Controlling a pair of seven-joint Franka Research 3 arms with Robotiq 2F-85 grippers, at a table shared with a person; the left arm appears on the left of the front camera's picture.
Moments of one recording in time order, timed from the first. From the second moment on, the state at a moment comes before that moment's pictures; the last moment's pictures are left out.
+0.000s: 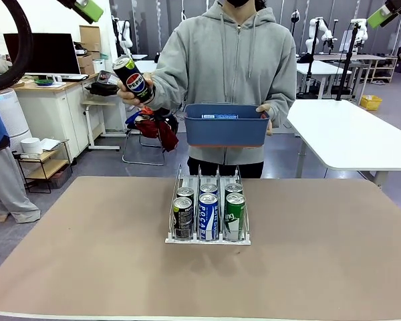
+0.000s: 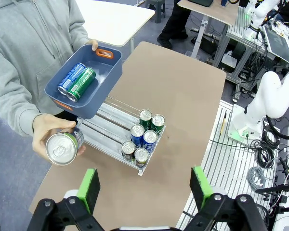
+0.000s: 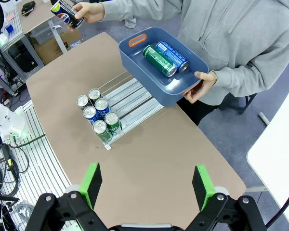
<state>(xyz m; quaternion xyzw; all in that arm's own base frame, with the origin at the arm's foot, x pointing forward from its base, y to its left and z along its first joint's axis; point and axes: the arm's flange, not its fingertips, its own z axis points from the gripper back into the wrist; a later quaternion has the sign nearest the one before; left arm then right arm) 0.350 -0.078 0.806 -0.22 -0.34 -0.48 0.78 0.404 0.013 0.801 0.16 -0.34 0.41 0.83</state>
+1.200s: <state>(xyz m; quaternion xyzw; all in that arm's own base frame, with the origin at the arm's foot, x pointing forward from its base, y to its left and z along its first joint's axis) 0.400 -0.083 0.778 -0.09 -0.33 -0.44 0.83 0.404 0.013 0.801 0.16 -0.34 0.41 0.83</state>
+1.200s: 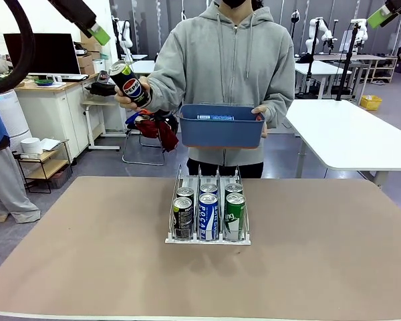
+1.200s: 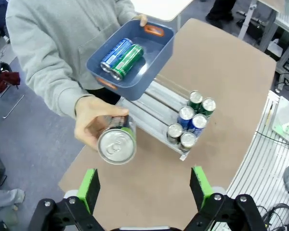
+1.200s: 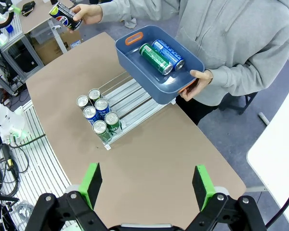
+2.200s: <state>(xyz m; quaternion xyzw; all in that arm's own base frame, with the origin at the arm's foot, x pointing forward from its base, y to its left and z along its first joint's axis) 0.434 -0.087 0.745 -0.07 -0.34 -0.46 0.82 0.404 0.013 0.802 0.16 -0.34 0.41 0.83</state>
